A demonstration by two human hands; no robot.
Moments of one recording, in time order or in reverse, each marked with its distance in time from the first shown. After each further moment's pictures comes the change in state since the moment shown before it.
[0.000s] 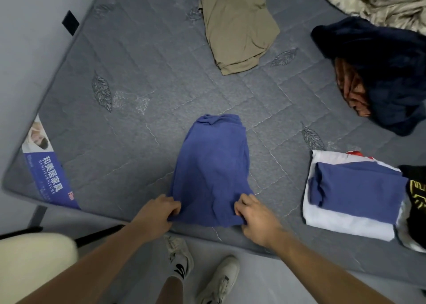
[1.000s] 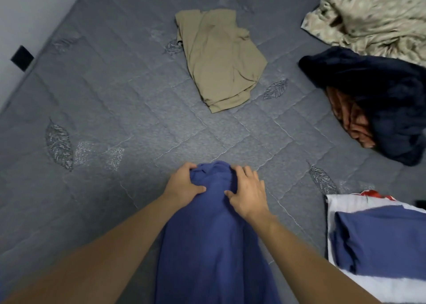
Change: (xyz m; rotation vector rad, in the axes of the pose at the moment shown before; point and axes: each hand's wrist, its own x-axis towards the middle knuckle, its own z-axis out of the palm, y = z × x) left_hand 0.242 0.002 -0.121 -0.736 0.295 -0.143; right_hand 0.206 0.031 -0.093 0.142 0.470 0.439
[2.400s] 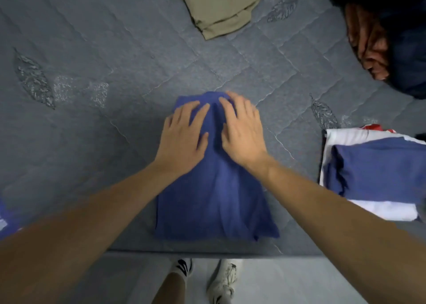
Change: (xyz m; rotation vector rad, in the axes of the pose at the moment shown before) left_hand -0.068 0.000 0.026 0.728 0.244 0.541; right_hand -0.033 -0.005 -0.009 -0.100 0.246 -0.337
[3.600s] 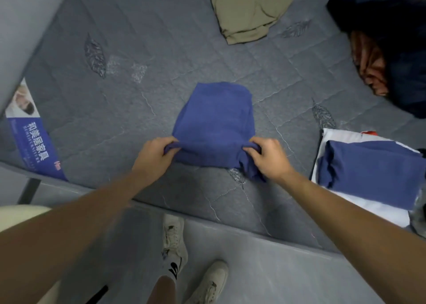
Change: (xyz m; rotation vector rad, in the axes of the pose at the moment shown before) left_hand -0.157 -0.005 -0.023 -0.376 0.003 -0.321; right_hand -0.119 0.047 -0.031 0.421 -0.232 0.074
